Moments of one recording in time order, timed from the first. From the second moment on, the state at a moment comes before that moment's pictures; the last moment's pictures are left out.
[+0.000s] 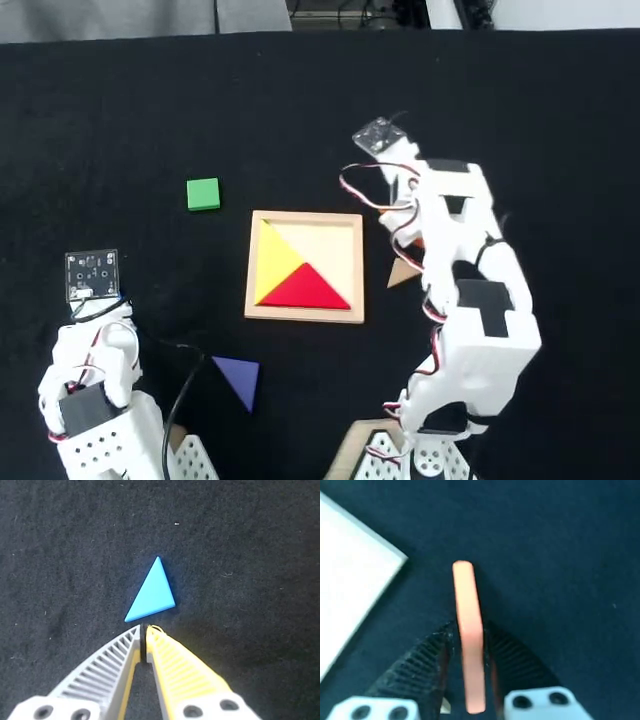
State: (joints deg) left arm -30.2 -104.1 94.1 69.8 -20.5; right arm 4.0 18.2 15.7 54.5 40.0
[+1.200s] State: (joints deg) left arm -30.2 -104.1 94.1 69.8 -20.5; right arm -19.4 21.1 4.3 79.3 -22.4
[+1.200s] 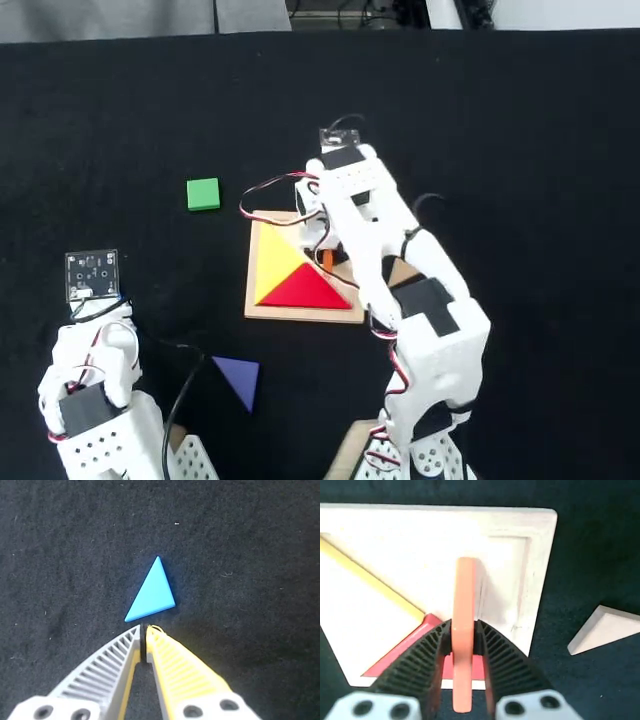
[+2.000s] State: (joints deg) left arm -30.2 -104.1 94.1 69.8 -20.5; right arm -21.3 21.2 2.3 81.4 -20.6
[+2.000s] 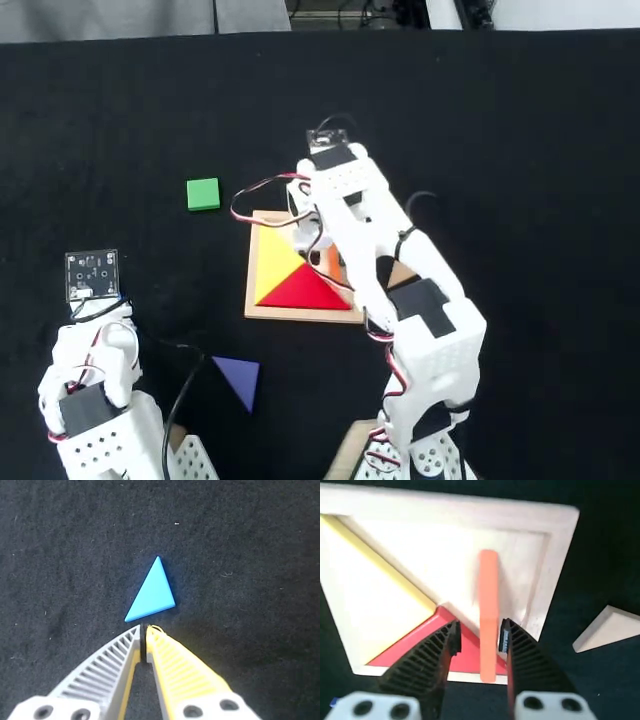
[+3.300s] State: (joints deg) left arm -30.2 -104.1 94.1 69.8 -20.5; right arm -16.9 19.9 0.9 86.2 -3.0
